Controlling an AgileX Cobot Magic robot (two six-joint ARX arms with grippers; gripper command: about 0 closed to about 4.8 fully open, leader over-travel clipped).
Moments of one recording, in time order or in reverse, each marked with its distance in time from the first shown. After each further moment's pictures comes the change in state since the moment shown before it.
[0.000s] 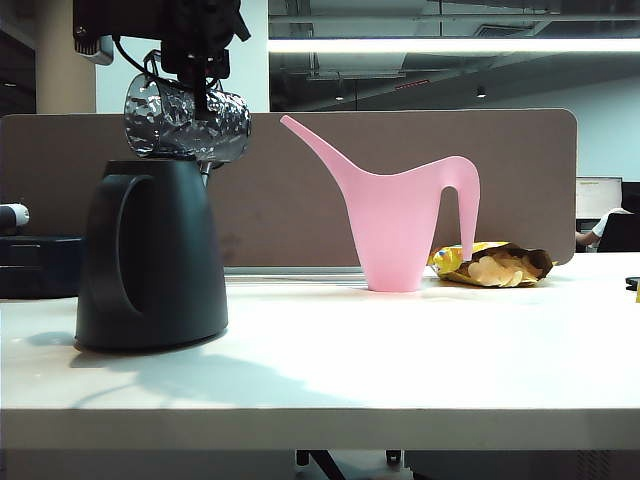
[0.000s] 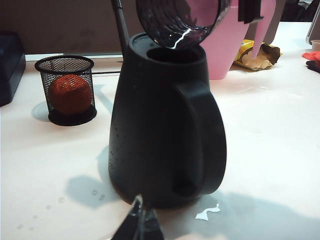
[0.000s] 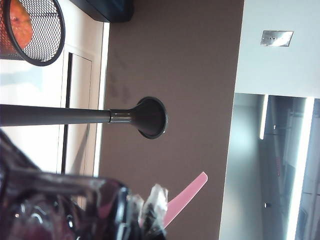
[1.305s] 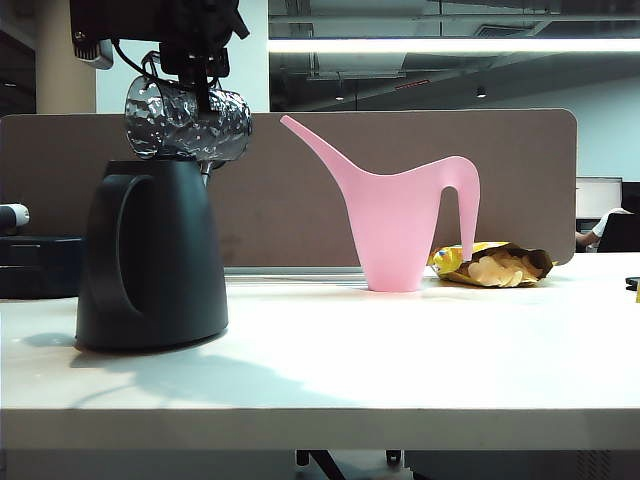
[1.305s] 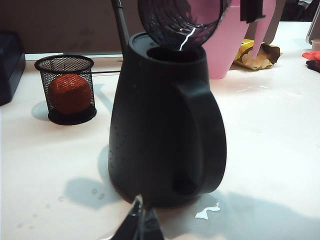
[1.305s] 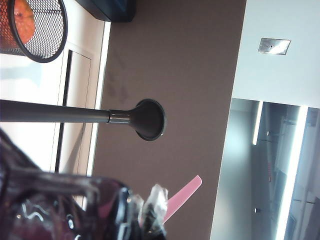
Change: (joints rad) left arm 0.000 0.000 0.000 -0.003 0.000 0.000; right arm 0.002 0.000 0.000 0.001 0.000 -0.053
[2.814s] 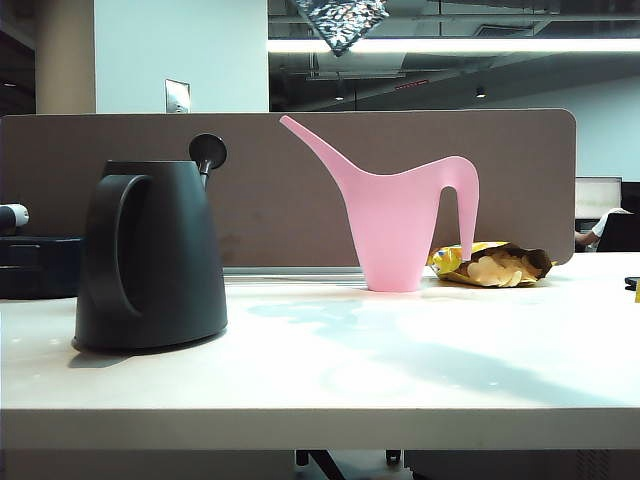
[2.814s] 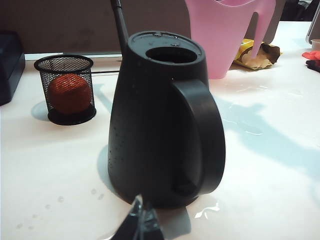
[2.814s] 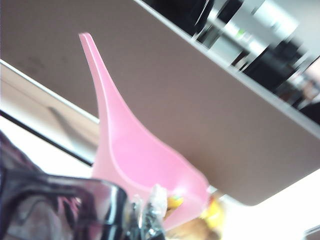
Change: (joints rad) left arm 0.000 0.000 0.000 0.001 0.000 0.000; right arm -0.325 -0.345 -0.003 -0.343 -0.056 1.078
